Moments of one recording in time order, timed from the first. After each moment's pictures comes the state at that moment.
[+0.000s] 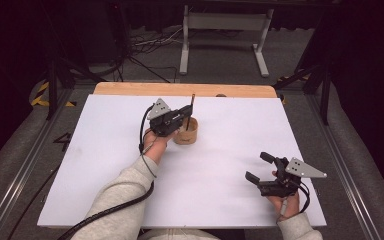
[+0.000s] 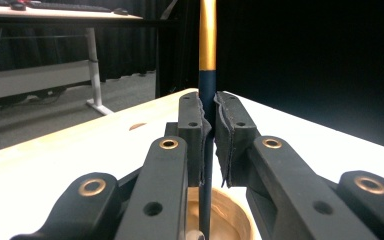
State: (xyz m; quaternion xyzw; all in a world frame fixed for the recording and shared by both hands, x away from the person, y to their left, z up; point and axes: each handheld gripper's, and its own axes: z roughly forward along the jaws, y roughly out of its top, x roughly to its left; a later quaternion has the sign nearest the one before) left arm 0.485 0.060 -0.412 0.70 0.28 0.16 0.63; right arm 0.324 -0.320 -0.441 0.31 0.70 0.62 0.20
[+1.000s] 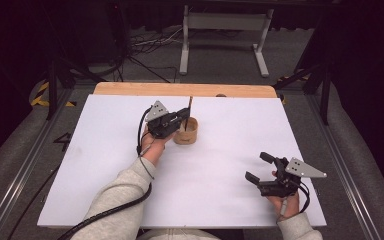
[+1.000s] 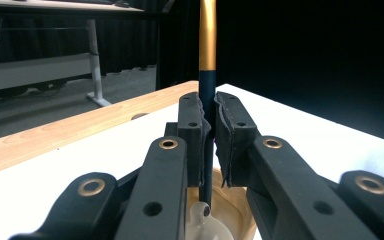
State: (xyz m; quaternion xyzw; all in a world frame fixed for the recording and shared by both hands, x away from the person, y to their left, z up) left arm 0.482 0.067 -0.415 0.71 0.28 0.16 0.63; right arm 0.324 -0.320 -0.442 0.31 0.70 0.62 0.19
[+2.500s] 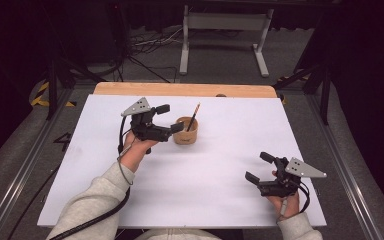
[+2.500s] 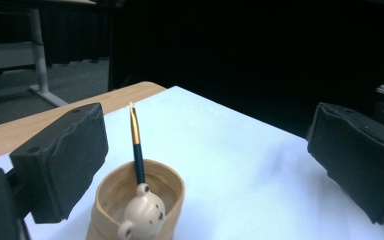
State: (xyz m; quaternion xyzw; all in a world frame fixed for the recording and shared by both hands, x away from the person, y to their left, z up) left arm 0.453 0.111 -0.372 0.72 0.24 0.07 0.65; right arm 0.325 -0.320 -0.442 0.31 0.70 0.62 0.19
